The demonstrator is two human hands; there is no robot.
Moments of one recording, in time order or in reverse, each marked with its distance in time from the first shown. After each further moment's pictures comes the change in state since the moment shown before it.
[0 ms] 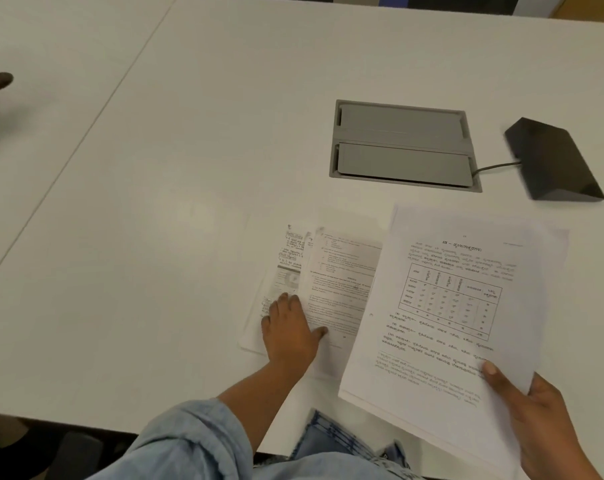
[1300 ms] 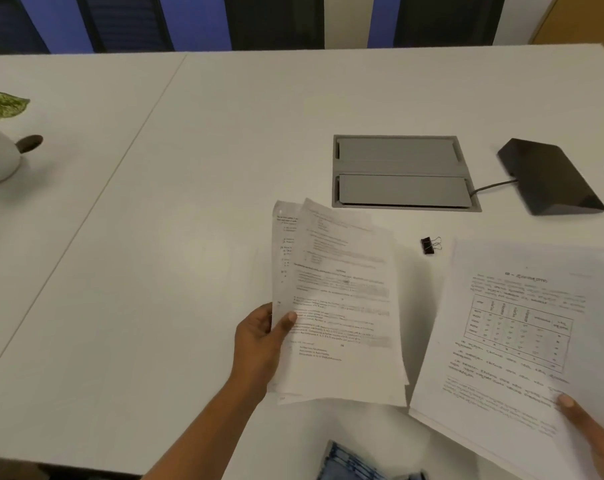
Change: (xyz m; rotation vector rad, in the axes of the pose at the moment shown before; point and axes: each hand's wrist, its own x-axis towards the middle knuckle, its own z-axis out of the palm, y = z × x) left_hand -0.028 -0.020 -0.129 -1.296 -0.022 -0.098; right_hand 0.137 0.139 -0.153 -0.184 0.141 0.035
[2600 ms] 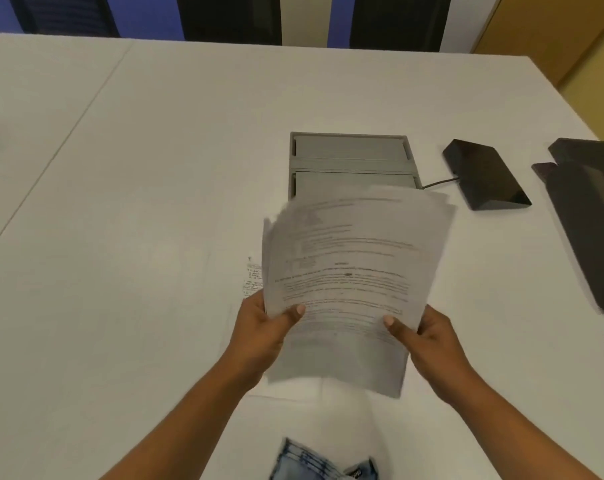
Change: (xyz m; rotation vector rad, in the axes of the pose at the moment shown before) left_hand -0.015 0.029 0.064 0.018 -0.310 0.085; right_hand -0.145 -0.221 0.149 0.177 -0.463 -0.377
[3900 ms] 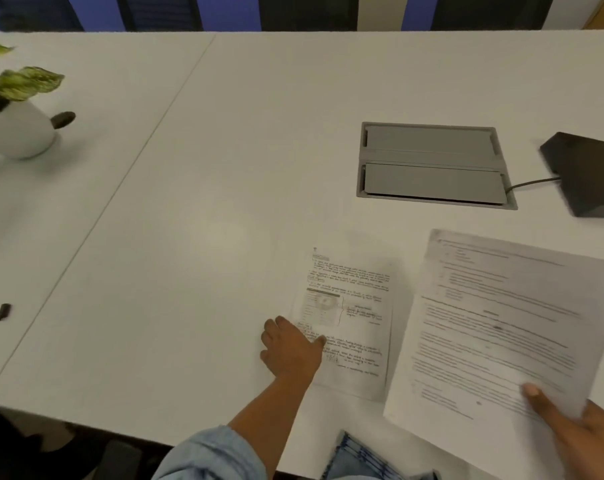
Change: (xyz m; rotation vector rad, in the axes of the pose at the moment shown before) left_hand 0.034 -0.132 -0.054 1.120 0.484 -0.499; right_hand -0.042 0.045 -0.040 -0.256 0.438 0.317
